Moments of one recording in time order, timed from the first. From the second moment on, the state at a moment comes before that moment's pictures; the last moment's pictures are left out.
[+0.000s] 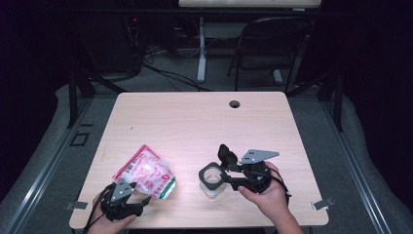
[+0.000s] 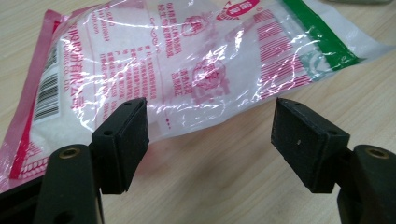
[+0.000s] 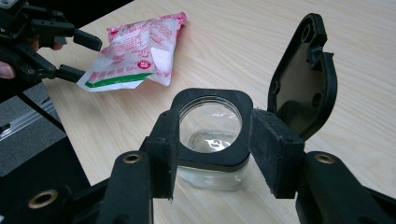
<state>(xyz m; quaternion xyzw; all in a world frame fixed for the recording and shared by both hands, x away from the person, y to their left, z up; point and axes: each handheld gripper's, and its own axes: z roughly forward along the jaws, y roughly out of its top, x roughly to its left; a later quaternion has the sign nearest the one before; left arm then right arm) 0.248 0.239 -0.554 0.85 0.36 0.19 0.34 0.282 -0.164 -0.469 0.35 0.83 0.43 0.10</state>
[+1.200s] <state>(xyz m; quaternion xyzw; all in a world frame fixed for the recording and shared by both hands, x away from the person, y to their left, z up) 0.280 0.241 -0.575 0.85 0.36 0.22 0.31 0.285 -0.164 -0.473 0.35 0.82 0.44 0.09</state>
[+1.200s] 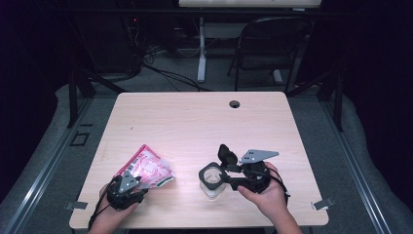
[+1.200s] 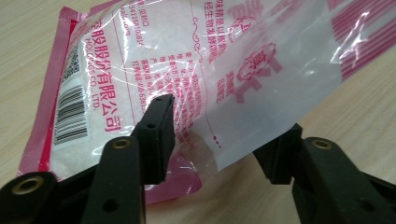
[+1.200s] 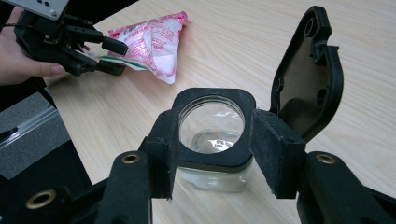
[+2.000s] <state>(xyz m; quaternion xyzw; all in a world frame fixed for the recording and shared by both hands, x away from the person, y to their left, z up) 0.297 0.239 -0.570 0.84 0.38 0.19 0.34 0.287 -0.164 -0.476 0.36 0.82 0.44 0.08</state>
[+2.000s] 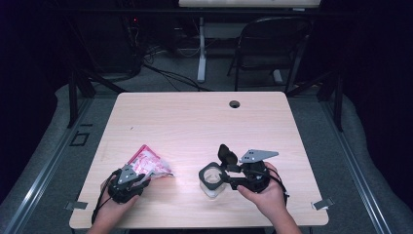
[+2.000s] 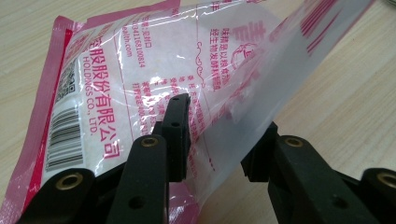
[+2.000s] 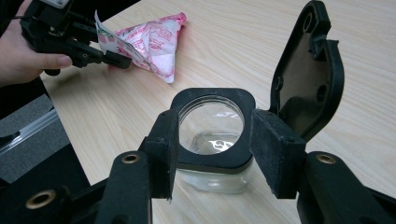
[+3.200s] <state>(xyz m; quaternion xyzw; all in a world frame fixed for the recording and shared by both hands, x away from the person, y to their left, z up) 0.304 0.244 -0.557 0.83 0.39 0.18 0.35 0.287 -0.166 -0.476 0.36 0.81 0.45 0.09</state>
